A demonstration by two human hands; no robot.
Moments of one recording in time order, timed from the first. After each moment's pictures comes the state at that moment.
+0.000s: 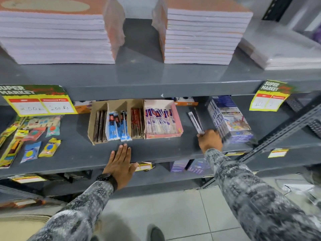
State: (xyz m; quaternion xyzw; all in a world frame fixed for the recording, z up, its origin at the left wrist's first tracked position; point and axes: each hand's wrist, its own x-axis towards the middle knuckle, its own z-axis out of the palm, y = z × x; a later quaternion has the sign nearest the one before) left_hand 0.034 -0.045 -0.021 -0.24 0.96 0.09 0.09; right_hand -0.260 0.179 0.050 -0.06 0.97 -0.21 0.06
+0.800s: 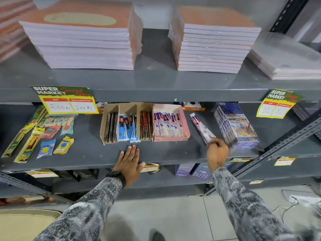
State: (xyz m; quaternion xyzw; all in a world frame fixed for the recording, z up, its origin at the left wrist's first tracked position) left_hand 0.034 -0.046 -0.013 -0.25 0.96 0.11 0.10; right_hand -0.217 0.185 0.045 0.06 0.78 -0.62 0.04
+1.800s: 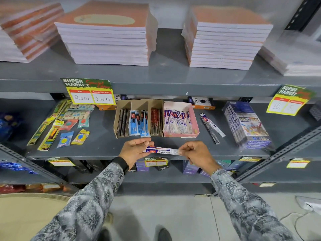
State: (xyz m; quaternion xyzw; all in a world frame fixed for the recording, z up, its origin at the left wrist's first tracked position) left_hand 0.040 -0.048 0.055 -0.33 0.50 0.79 -0.14; right_hand -0.141 0.155 0.084 -0.26 0.81 -0.43 0.30
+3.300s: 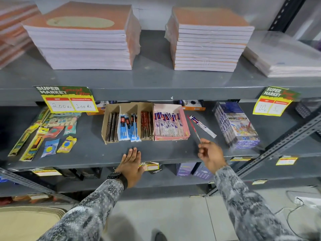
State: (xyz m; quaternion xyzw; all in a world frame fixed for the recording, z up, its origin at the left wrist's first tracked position) left_hand 0.038 -0.032 -0.004 -0.25 0.95 0.13 0.14; right_hand -0.216 0.188 0.047 0.14 0.59 -0.73 0.31
